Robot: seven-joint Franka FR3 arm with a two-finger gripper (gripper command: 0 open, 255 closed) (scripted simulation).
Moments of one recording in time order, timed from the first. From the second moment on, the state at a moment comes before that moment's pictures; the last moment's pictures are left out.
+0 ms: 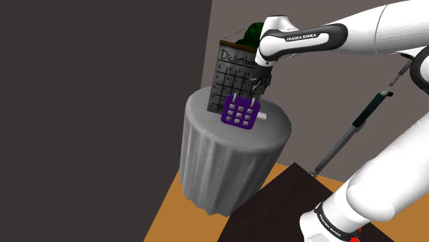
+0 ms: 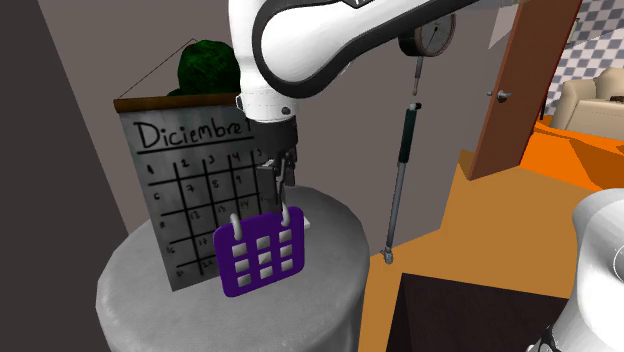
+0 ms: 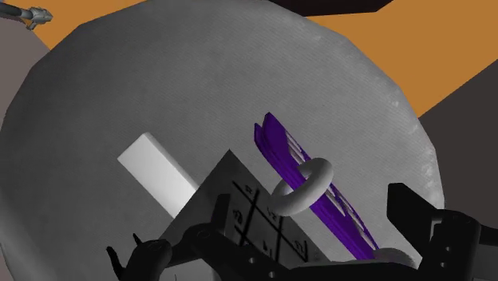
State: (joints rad) arm -0.06 -0.02 -0.06 -1.99 -0.08 1.93 -0.12
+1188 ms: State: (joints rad) arm -0.07 0.05 -0.06 -2.03 -0.09 2.04 -0.11
